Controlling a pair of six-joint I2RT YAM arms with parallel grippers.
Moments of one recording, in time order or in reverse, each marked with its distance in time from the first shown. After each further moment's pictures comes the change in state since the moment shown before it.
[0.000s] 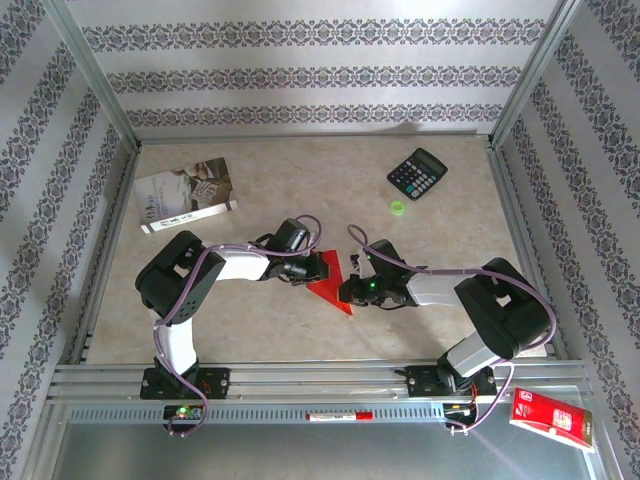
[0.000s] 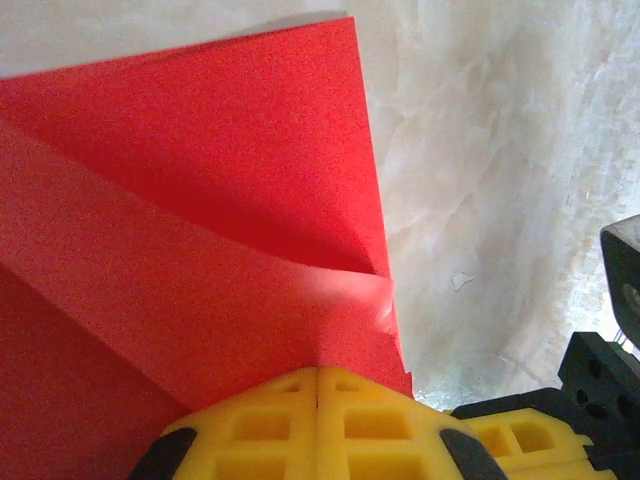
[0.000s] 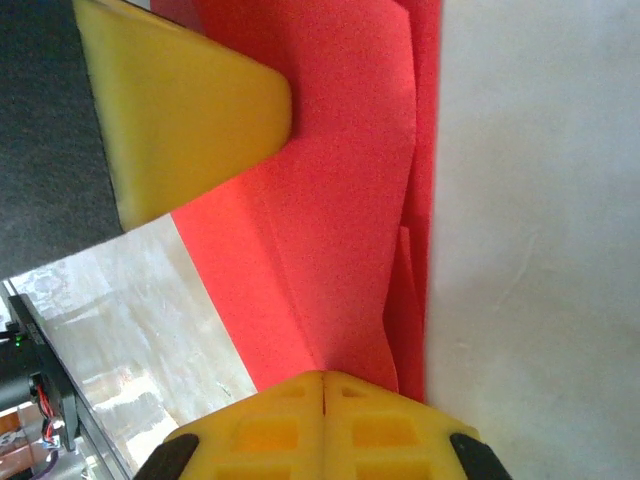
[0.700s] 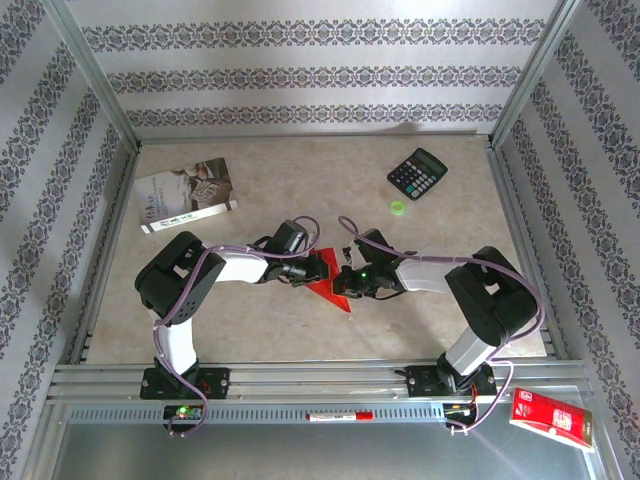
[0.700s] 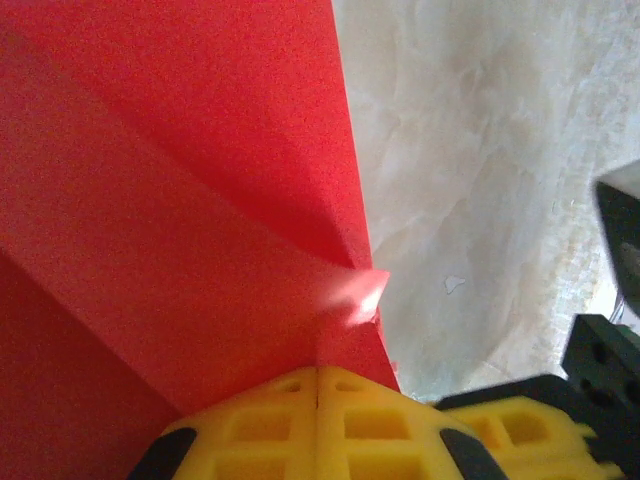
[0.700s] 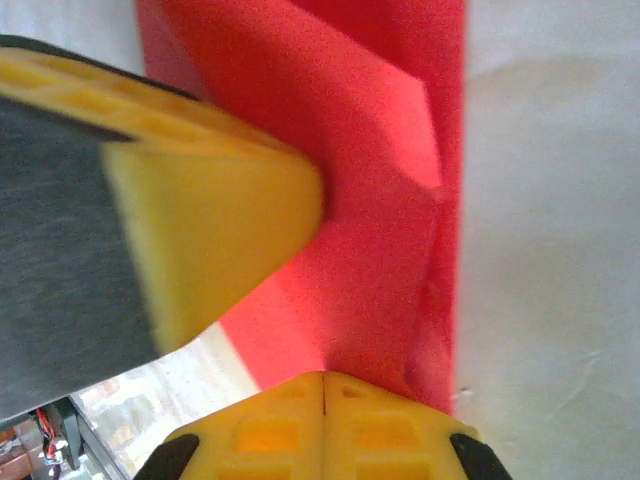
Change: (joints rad) left arm 0.000 -0.003 -0.033 0.064 0.006 -0.039; right arm 0.001 0.097 0.164 -0.148 0.011 -0.016
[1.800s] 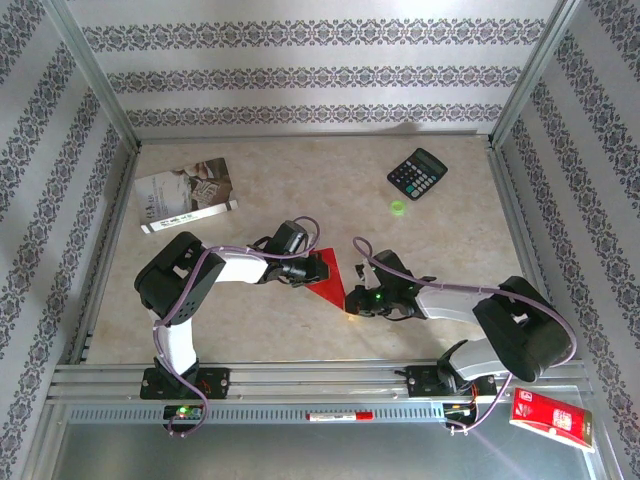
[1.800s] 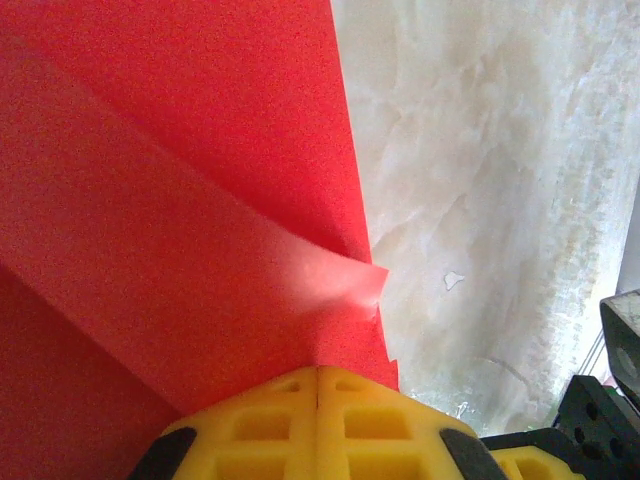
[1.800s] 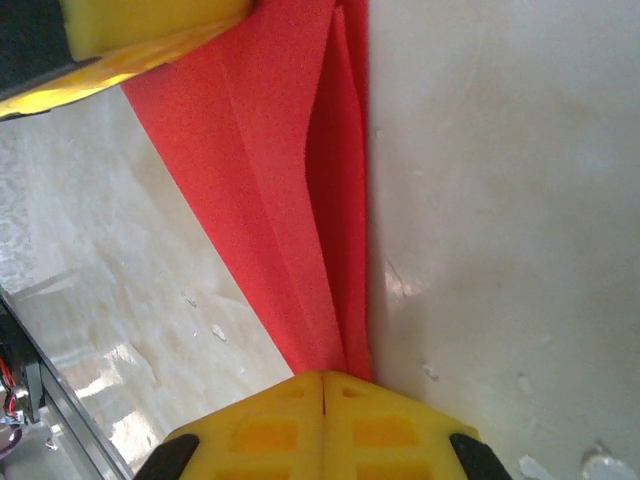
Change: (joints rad) left arm 0.000 -0.003 -0.006 0.007 0.002 -0.005; right arm 0.041 -0.239 -0.254 0.080 0.050 0.018
